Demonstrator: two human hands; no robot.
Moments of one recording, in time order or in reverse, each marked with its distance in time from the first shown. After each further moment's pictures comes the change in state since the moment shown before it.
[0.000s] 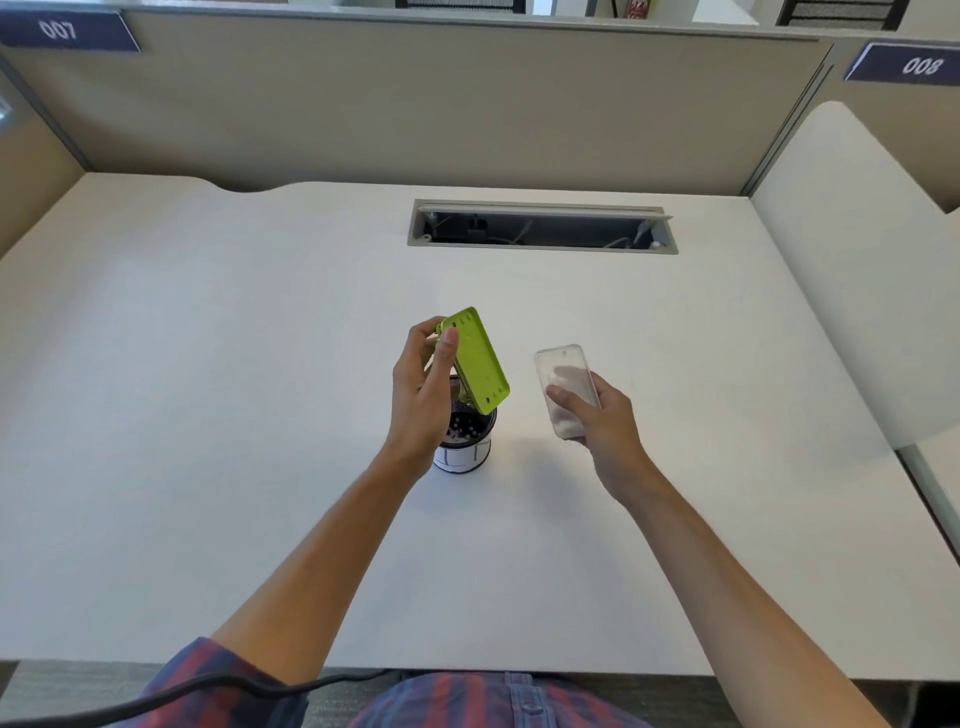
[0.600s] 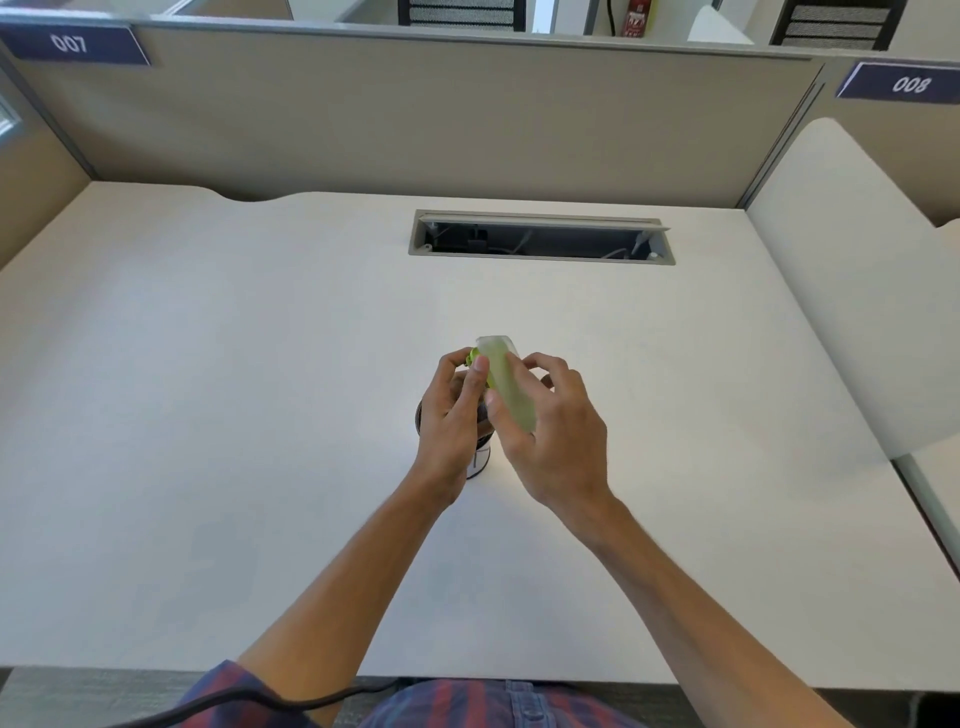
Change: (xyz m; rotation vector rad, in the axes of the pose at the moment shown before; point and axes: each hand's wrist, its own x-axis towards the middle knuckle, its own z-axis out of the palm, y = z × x) left_hand -0.025 0.001 0.021 -0.148 -0.098 -0.158; right_hand -0.040 -0.021 0.056 -0.978 0.224 -0.661
